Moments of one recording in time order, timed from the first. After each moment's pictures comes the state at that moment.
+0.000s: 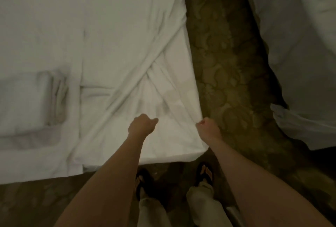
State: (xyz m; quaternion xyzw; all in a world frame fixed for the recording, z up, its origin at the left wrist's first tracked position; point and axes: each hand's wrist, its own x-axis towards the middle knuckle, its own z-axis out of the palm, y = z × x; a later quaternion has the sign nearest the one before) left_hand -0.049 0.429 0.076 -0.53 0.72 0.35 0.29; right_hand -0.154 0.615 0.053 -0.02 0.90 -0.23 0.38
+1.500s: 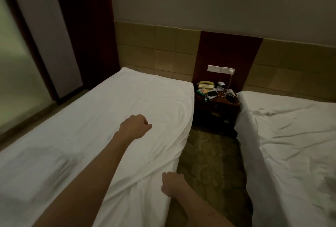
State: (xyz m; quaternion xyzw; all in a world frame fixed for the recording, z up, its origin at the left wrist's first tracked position) left_hand -0.249 0.376 0.469 -0.47 0.86 0.19 -0.05; right_hand -0.343 0.518 0.320 -0.55 0.79 0.14 0.25
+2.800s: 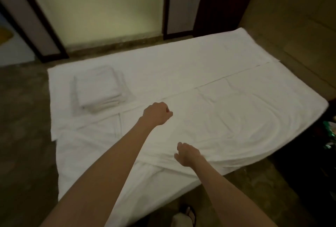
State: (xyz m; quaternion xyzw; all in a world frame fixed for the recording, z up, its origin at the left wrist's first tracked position) left_hand -0.325 0.203 0.335 -0.74 0.60 0.30 -0.07; right_hand -0.487 0.244 0.245 -0.76 0.54 0.23 0.27
